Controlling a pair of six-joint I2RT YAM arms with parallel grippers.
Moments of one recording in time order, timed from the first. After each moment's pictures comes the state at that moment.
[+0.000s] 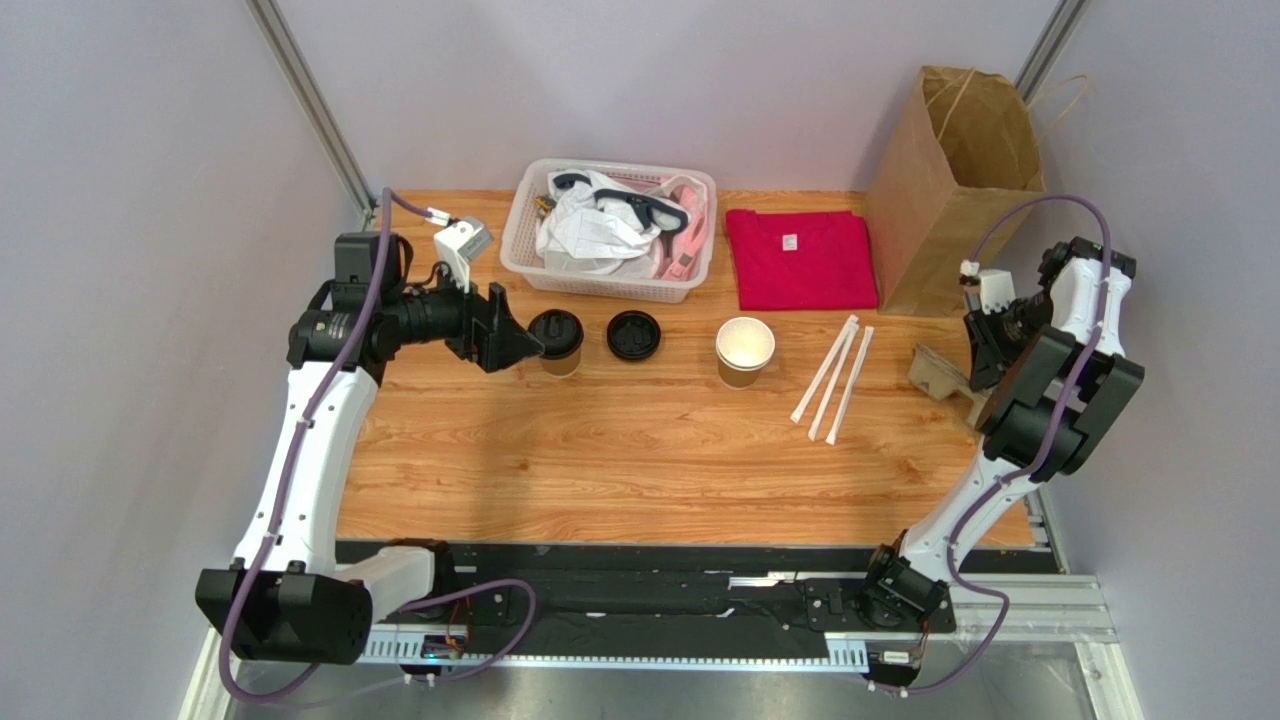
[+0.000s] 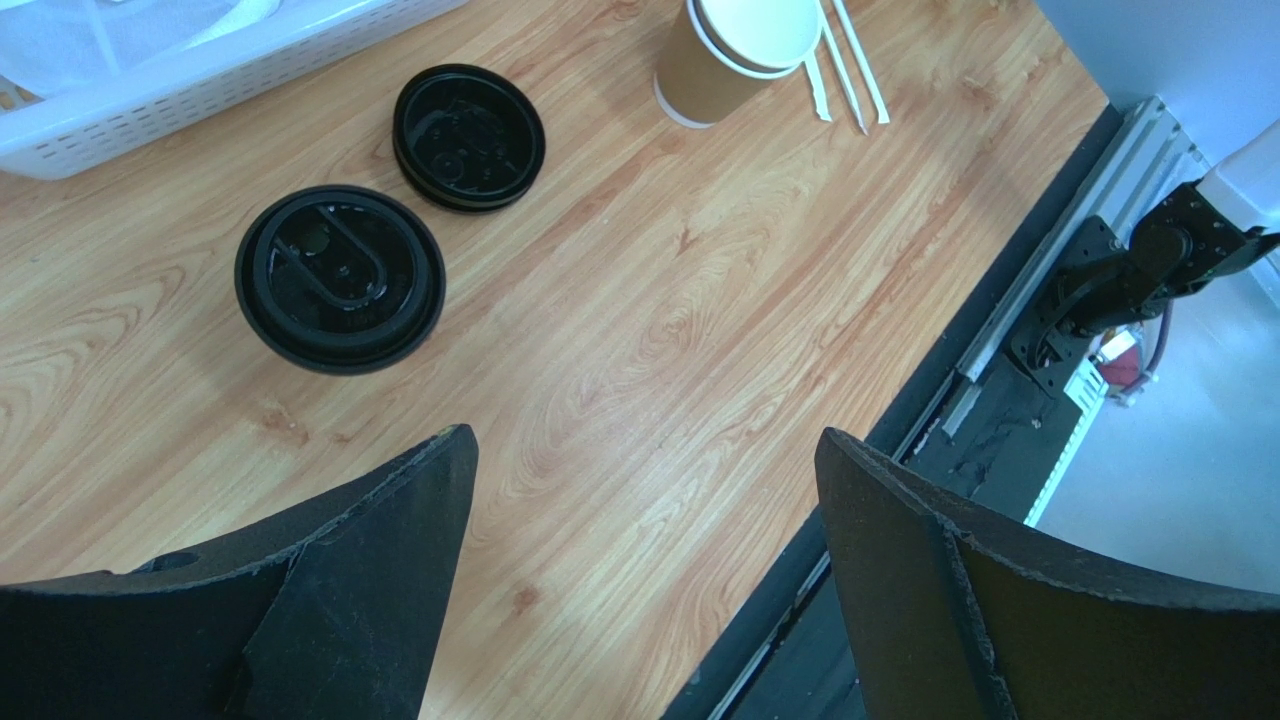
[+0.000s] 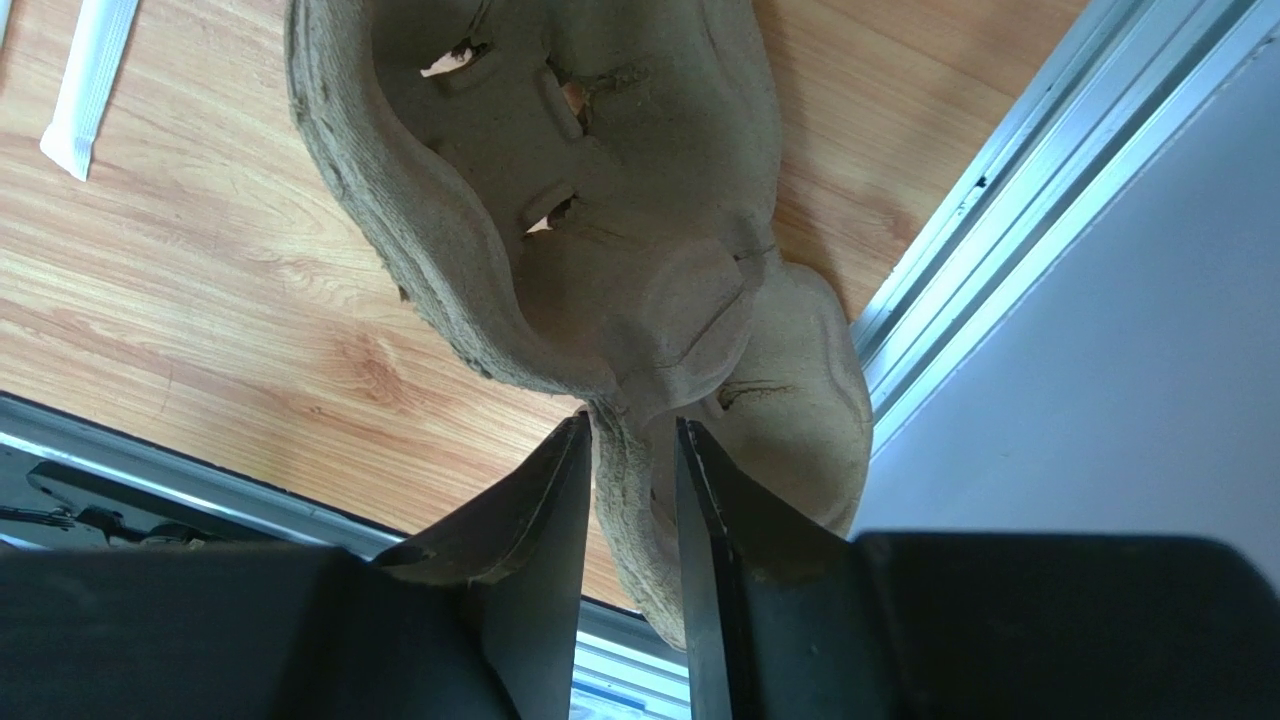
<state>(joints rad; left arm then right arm) -0.04 1.14 1.25 -0.83 0.84 0.18 -0.58 1.98 1.72 -1.29 -0.25 -0.90</state>
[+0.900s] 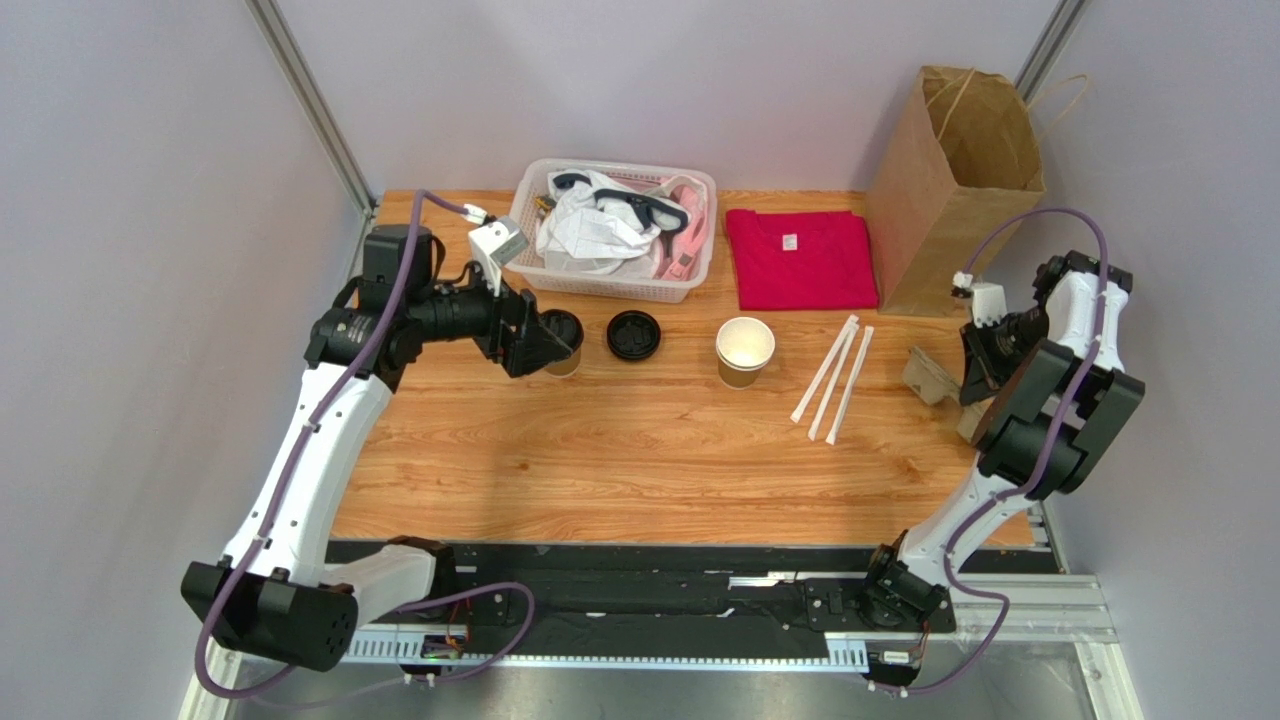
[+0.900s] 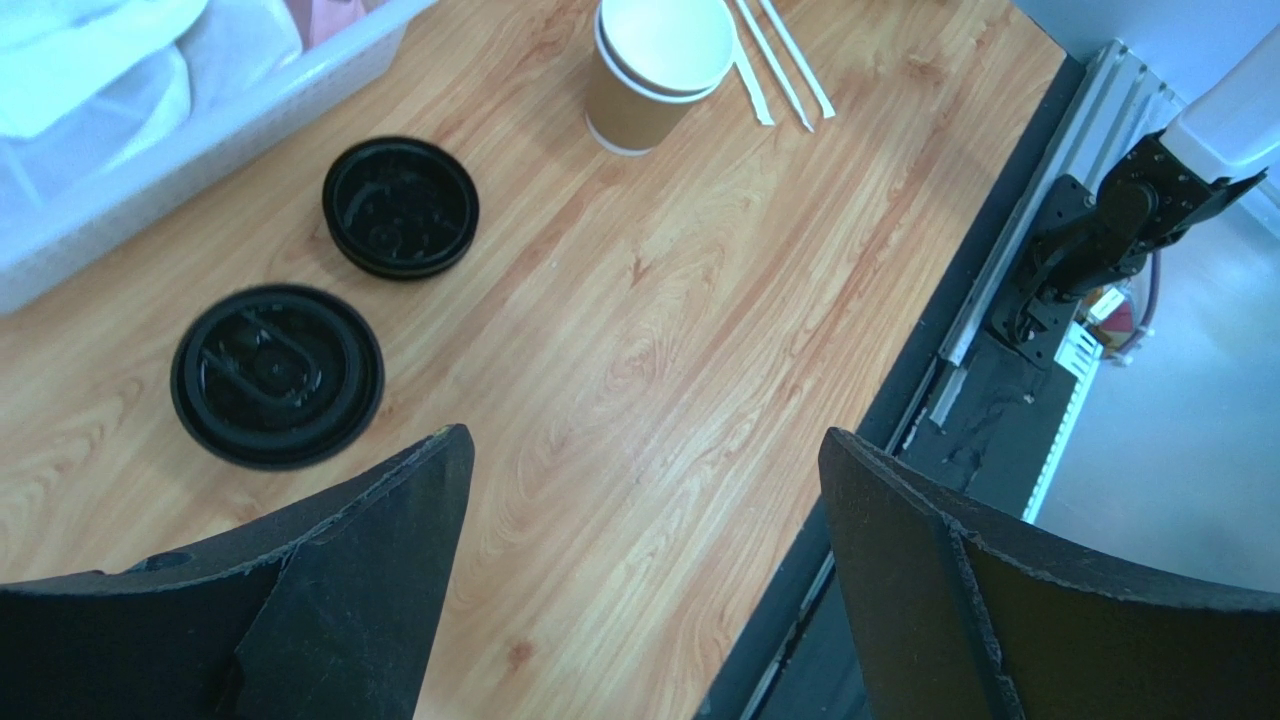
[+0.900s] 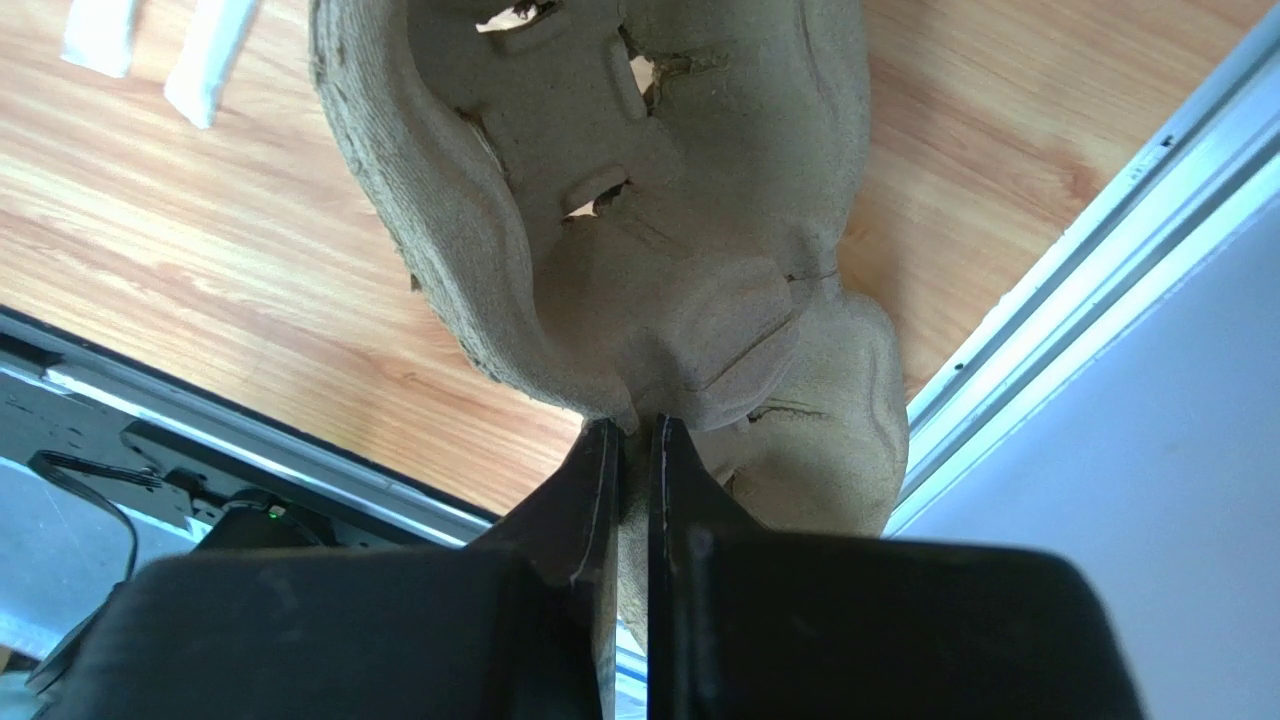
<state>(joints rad) -0.20 1.14 1.27 -0.76 0.81 0.18 -0.58 1.88 1.58 -1.30 -0.30 -0.89</state>
